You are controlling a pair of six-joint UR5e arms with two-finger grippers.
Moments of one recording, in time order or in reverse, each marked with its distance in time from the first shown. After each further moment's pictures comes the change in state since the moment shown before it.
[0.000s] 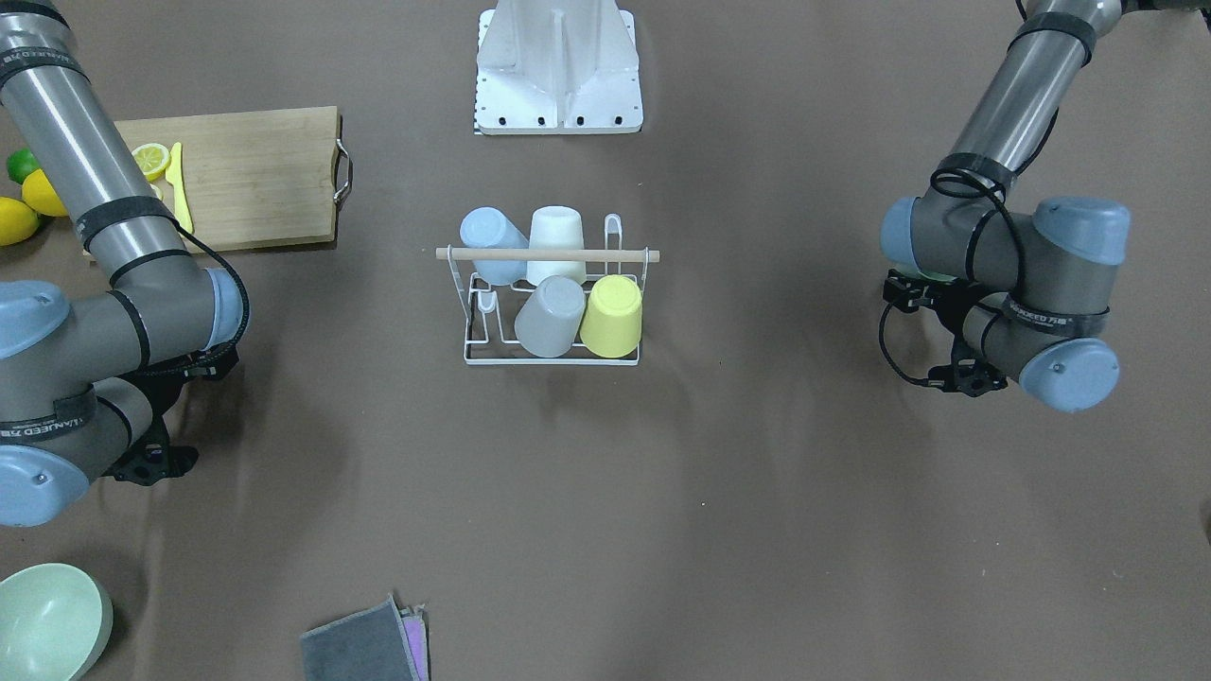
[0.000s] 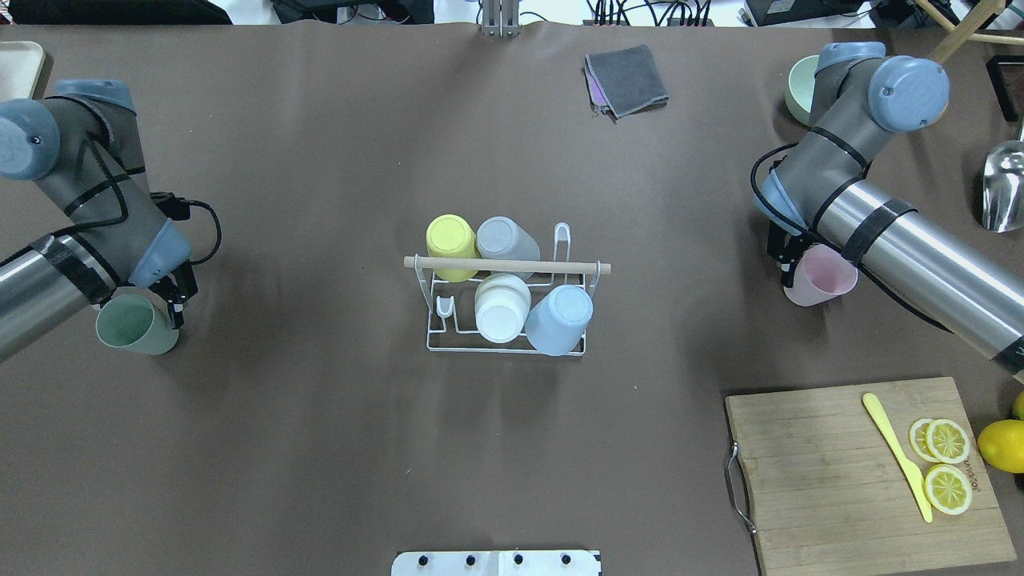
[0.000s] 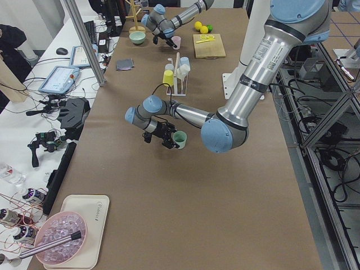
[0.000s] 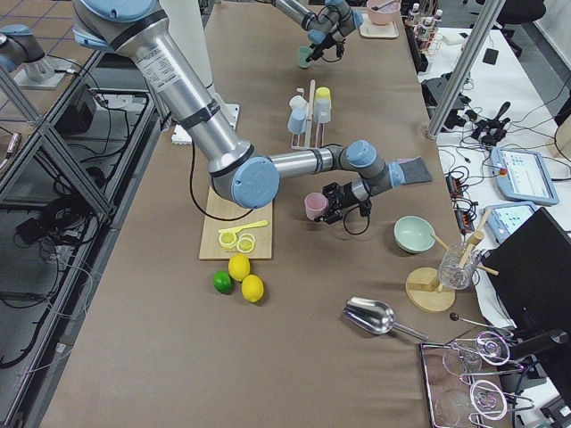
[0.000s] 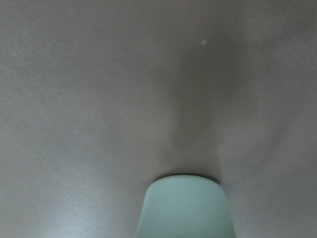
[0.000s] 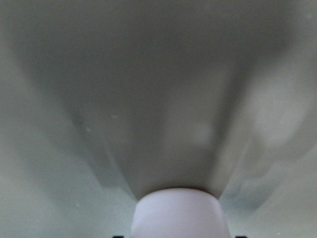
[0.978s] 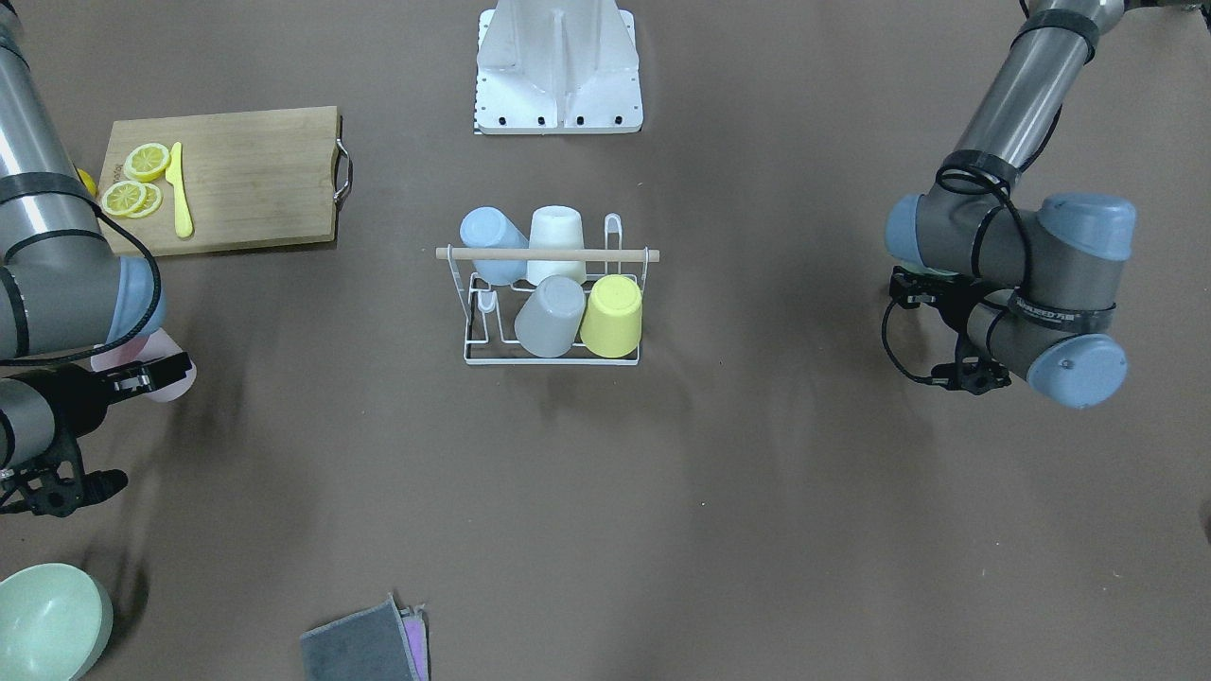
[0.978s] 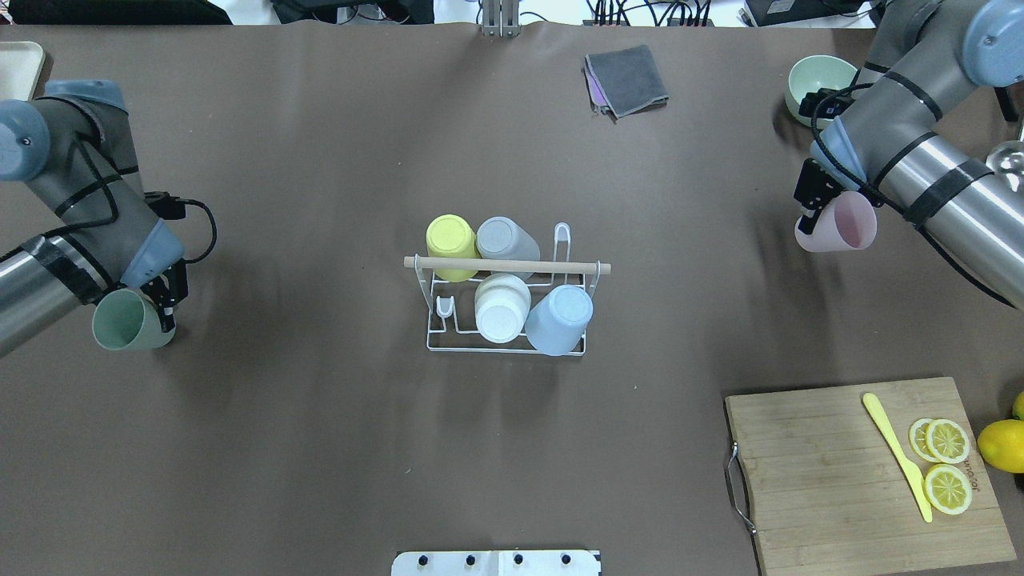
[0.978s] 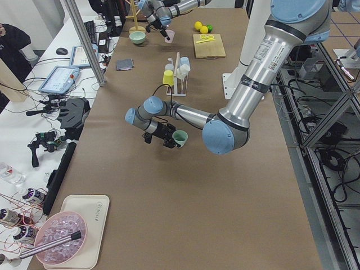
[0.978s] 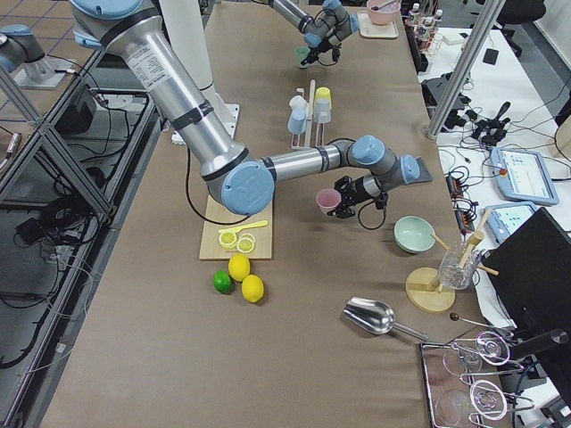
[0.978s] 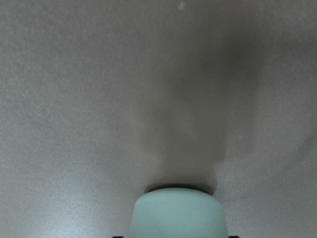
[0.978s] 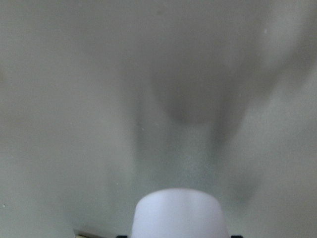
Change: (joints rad) left arm -0.044 0.014 -0.029 -0.008 -0.011 0.006; right arm 0.145 -0.074 0.162 0.177 0.100 -0.116
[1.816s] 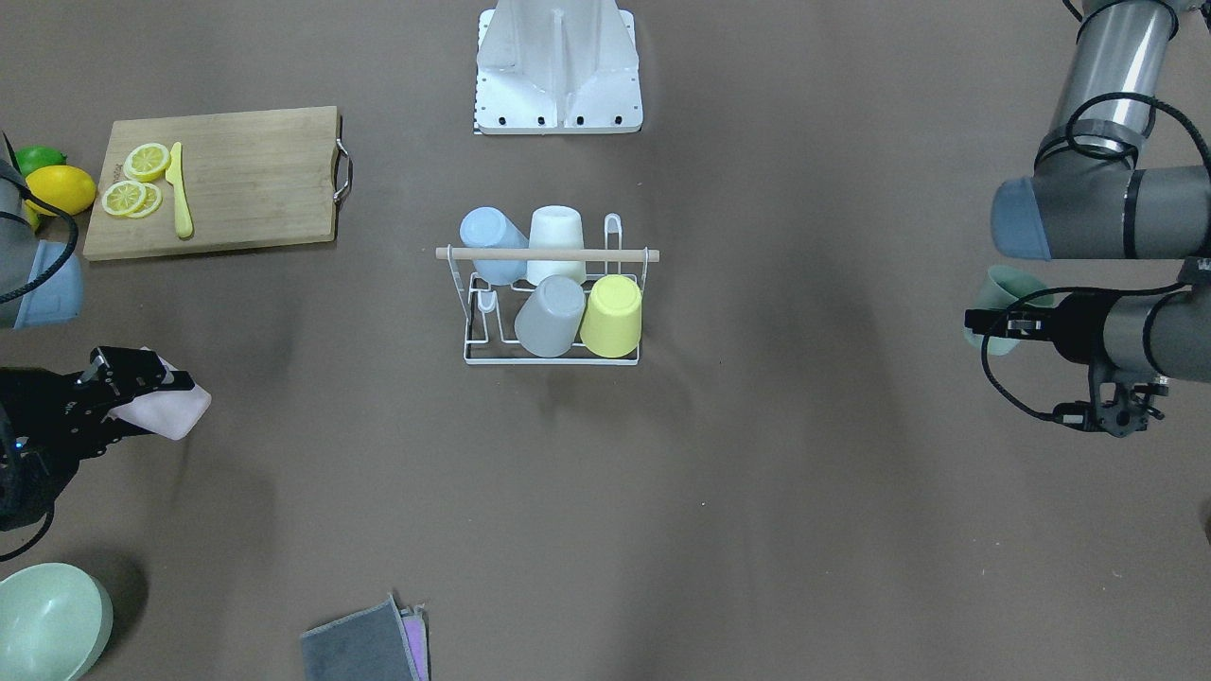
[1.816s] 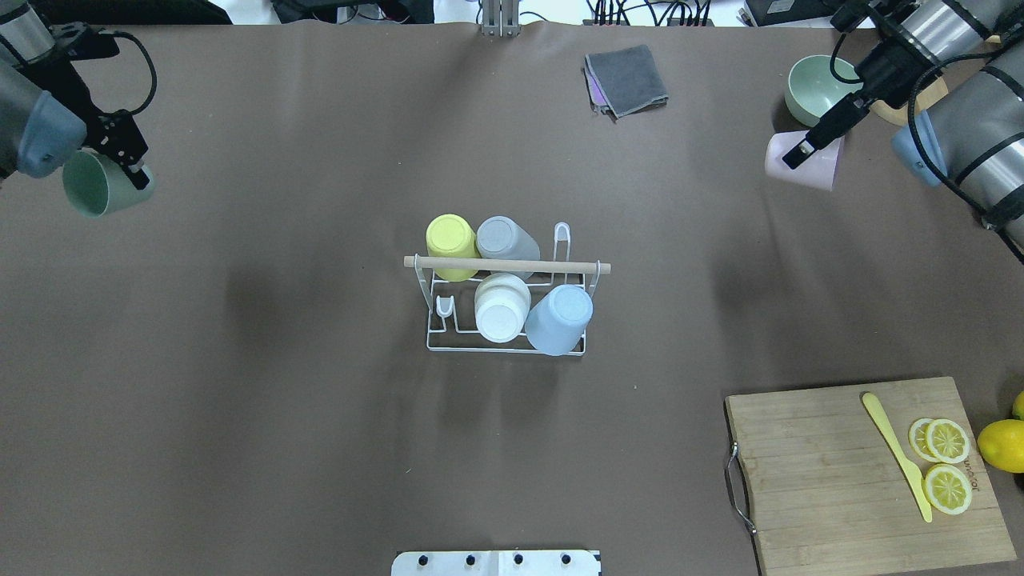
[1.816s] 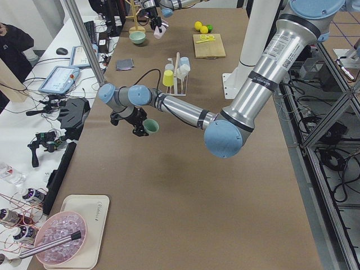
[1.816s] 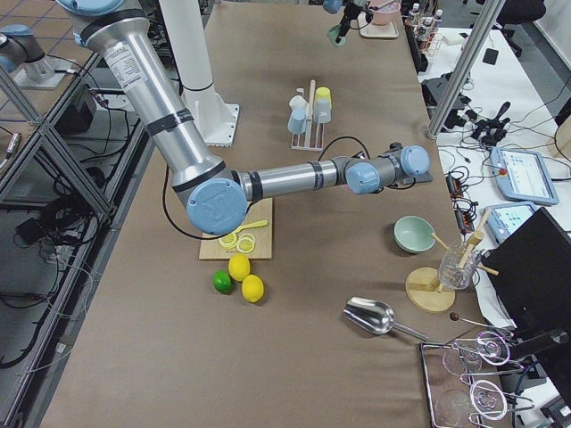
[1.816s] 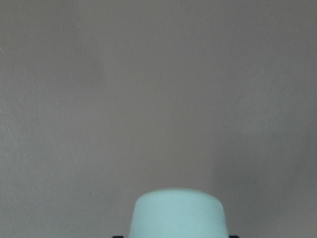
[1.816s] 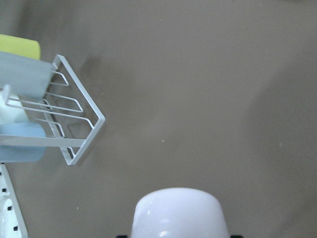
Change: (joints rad) left arm -0.219 -0.017 -0.081 -0.480 0.003 -0.236; right arm 0.093 -0.090 0.033 0.789 0.388 -0.027
